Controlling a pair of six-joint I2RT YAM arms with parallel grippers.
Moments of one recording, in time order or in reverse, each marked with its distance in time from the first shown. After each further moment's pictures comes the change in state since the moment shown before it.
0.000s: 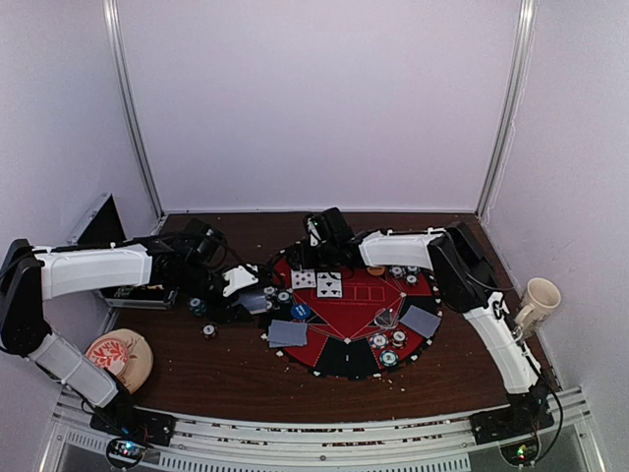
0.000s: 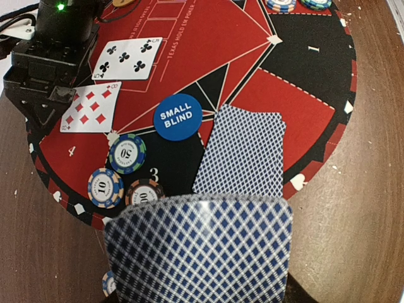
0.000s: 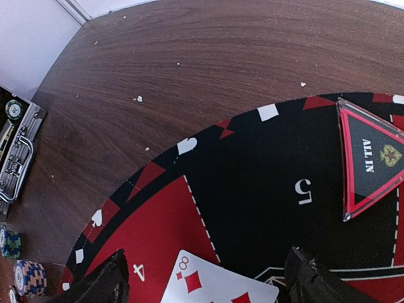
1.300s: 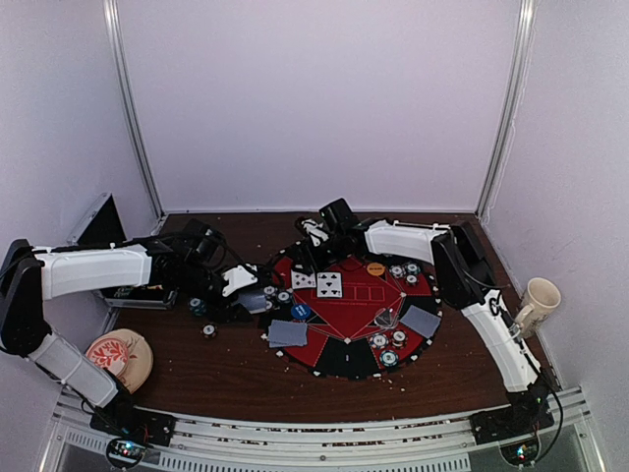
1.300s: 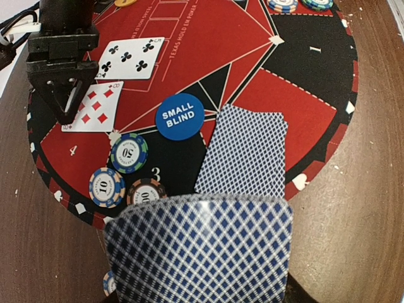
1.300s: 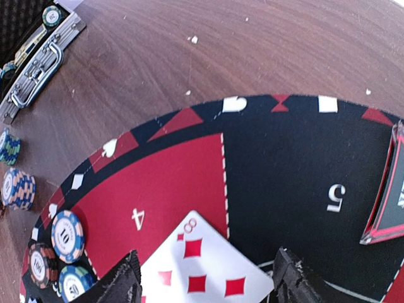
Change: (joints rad) left arm 0.006 -0.002 -0.006 0.010 0.004 0.000; right arm -0.058 0.063 0.161 -0.234 -0.289 -0.362
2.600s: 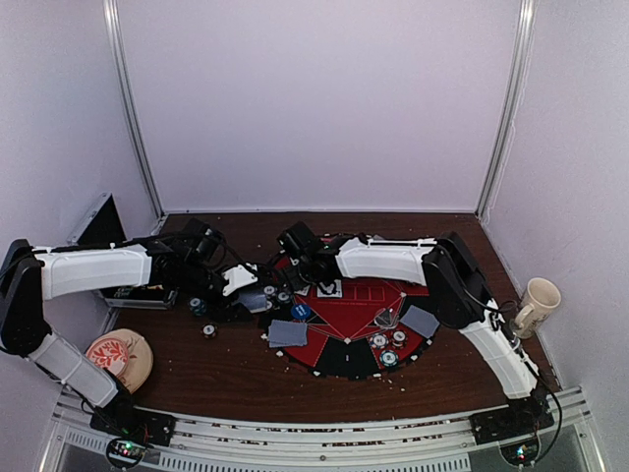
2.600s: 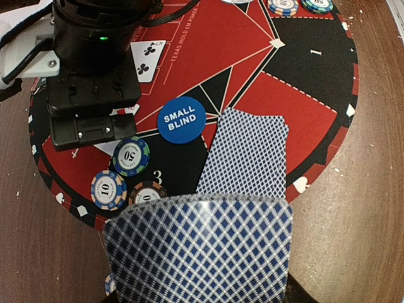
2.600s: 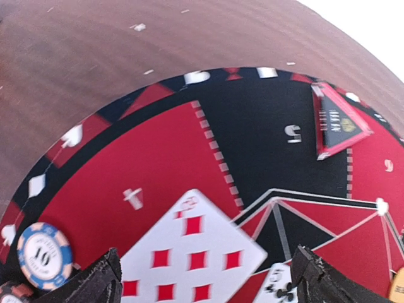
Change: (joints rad) left arm 0.000 0.000 0.000 0.009 0.004 0.000; right arm 0.222 -0.076 -0.067 -0.080 0.713 0.133
